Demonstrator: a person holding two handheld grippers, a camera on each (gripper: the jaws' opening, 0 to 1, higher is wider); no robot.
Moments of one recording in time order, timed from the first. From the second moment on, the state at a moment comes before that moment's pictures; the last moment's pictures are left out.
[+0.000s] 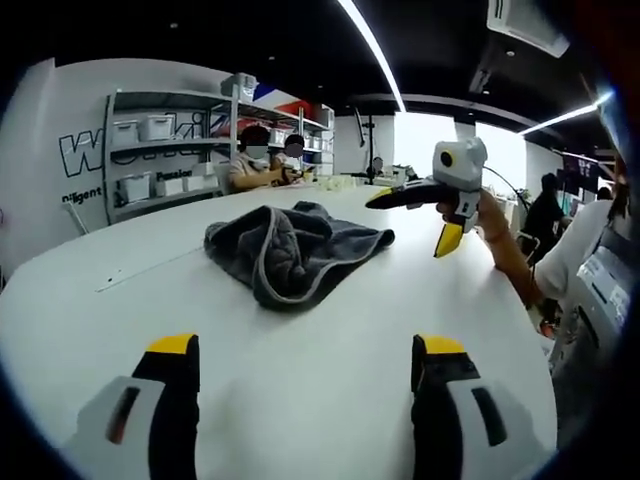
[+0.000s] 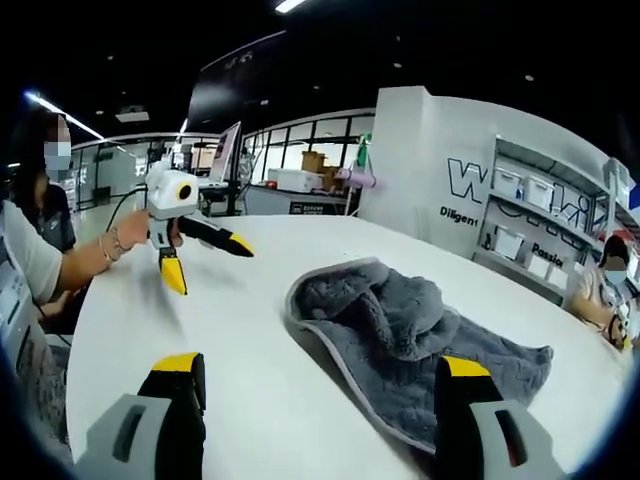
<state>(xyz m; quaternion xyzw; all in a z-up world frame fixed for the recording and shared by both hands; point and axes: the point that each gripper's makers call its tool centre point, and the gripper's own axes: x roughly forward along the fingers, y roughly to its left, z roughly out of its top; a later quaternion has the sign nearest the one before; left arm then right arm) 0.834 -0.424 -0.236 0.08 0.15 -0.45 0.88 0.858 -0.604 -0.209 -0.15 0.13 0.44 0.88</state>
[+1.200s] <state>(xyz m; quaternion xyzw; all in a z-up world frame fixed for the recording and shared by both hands) 0.811 -0.373 -0.184 0.09 0.13 -0.45 0.88 1.001 -0.445 -0.093 -0.26 0.15 0.35 0.89</state>
